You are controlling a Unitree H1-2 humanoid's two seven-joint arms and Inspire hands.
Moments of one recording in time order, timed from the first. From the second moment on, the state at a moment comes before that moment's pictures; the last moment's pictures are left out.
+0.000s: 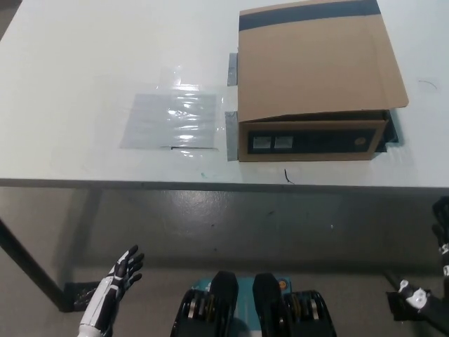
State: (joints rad) left_arm -0.01 0.16 0.00 0.33 -0.01 -0.26 -0.13; right_arm 0.17 -0.10 -0.07 -0.24 0.24 -0.28 0.01
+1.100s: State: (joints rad) left_arm -0.02 0.16 0.00 0.35 -0.02 -0.28 -0.15; right_arm -0.42 -0.09 -0.32 0.11 0.88 -0.02 0.04
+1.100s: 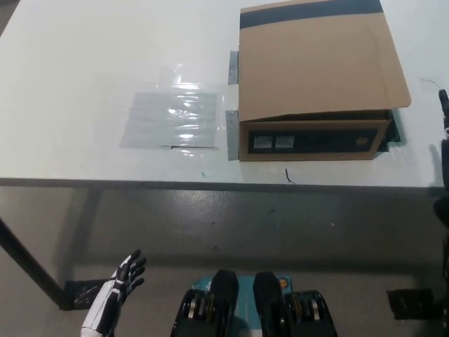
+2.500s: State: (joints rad) left_arm -0.04 0.17 -0.02 0.35 -0.02 -0.30 -0.19; right_arm -0.56 -0.02 -0.43 0.31 1.00 0.11 0.05
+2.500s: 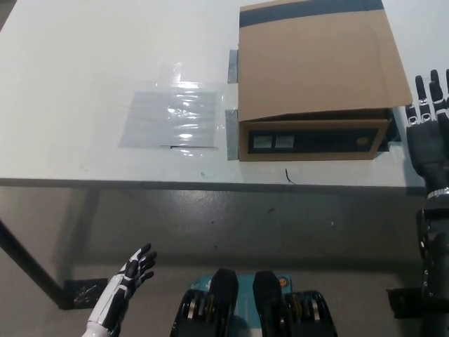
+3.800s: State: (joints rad) left_arm -0.05 0.17 -0.02 0.35 -0.02 -0.30 -0.22; right_arm -0.66 0.08 -0.43 0.24 1.00 0.13 0.01
